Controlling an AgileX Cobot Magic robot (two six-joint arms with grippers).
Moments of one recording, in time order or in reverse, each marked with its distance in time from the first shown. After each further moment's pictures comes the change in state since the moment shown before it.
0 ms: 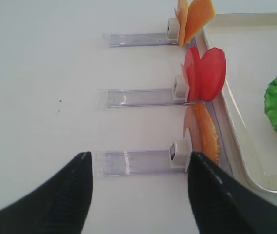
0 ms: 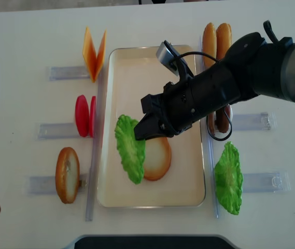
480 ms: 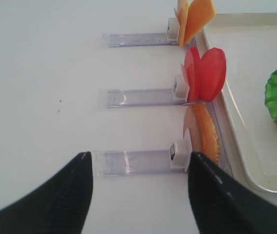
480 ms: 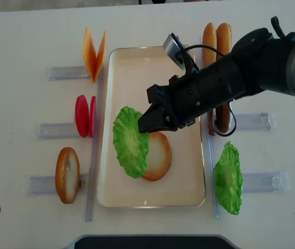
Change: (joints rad) left arm 0.000 0.000 0.000 0.000 0.000 0.000; right arm -0.037 0.000 0.000 0.016 0.033 -0.005
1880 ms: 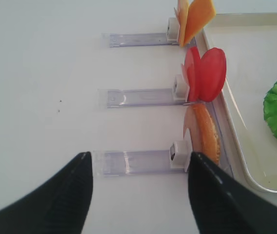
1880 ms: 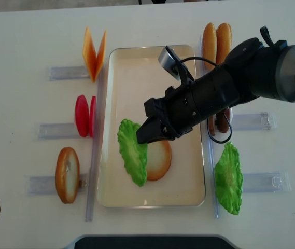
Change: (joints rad) left arm 0.000 0.000 0.000 0.000 0.000 0.000; right arm 0.021 0.043 0.010 0.004 -0.003 -0.052
